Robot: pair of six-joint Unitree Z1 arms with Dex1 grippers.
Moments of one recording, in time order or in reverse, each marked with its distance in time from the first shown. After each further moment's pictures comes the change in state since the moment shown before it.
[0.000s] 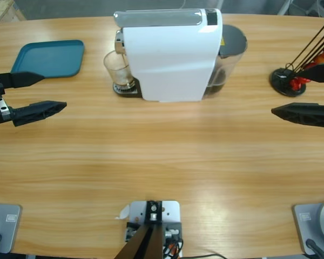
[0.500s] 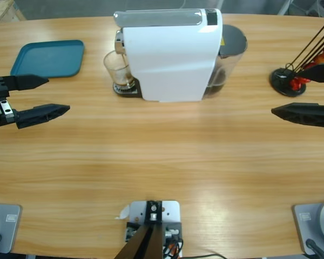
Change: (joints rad) arm 0 -0.002 0.019 0.005 -0.008 -0.019 0.000; arm 1 0.000 0.000 0.000 0.000 0.000 0.000
